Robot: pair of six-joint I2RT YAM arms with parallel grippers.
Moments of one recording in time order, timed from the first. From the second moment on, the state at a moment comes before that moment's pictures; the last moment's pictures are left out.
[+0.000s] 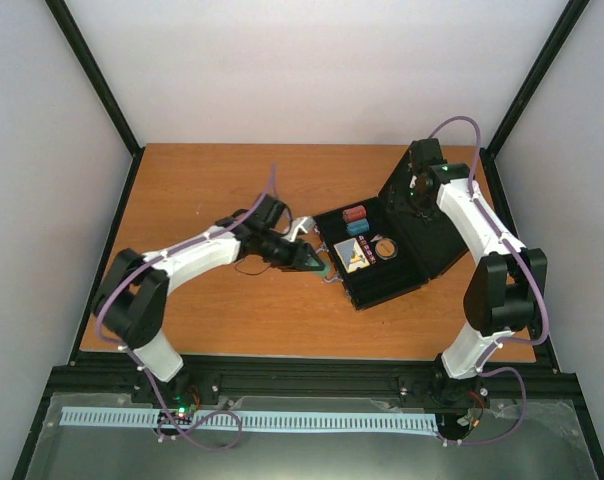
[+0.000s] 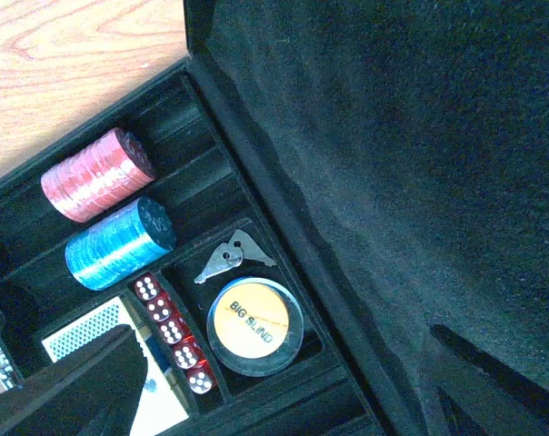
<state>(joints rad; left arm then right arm) -0.58 1.60 1.07 -0.45 0.73 -0.46 0.18 1.70 1.50 -0.94 0.02 0.32</state>
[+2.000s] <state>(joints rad) -0.78 1.87 1.59 -0.64 0.38 -0.45 0.12 1.62 1.23 -0.90 -0.20 0.15</state>
